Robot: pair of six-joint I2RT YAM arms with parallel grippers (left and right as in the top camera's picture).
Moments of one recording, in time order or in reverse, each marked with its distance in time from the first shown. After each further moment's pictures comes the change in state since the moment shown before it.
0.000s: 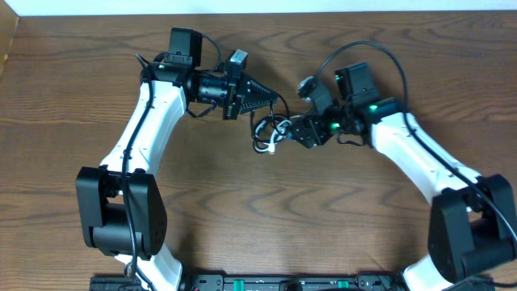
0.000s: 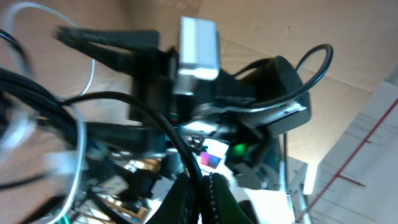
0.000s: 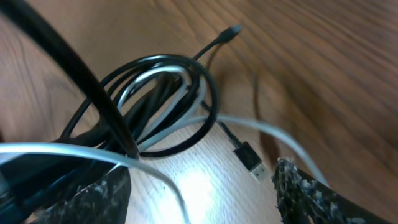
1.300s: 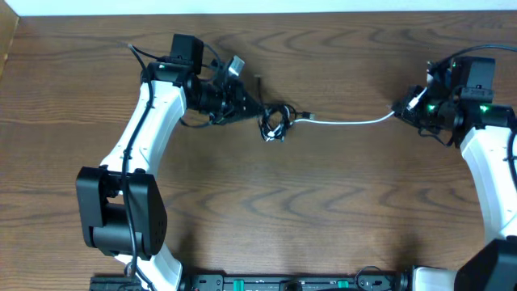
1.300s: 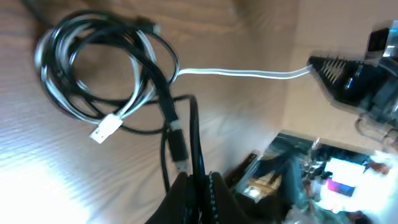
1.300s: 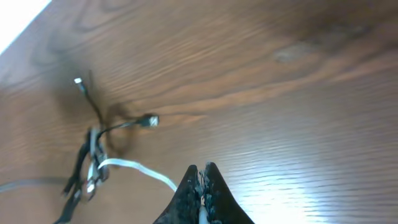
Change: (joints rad) left arm -0.004 0.000 0.000 -0.193 -0.414 0.555; right arm -0.477 -0.244 0.008 -0.253 0.224 0.535
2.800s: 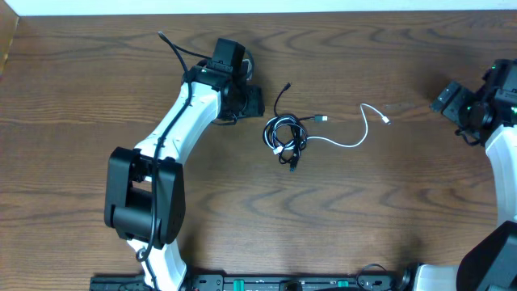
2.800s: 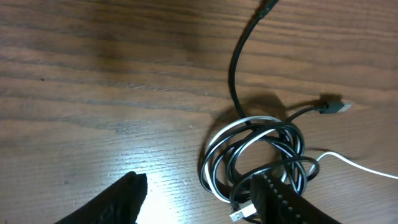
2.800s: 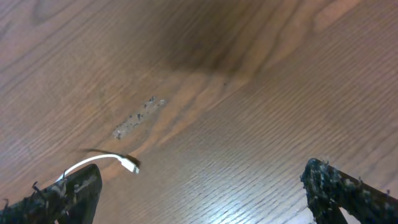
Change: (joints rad) left arm -0.159 0.102 0.003 0.212 -0.672 -0.153; right arm -0.196 0.040 0.000 0.060 0.333 -0.026
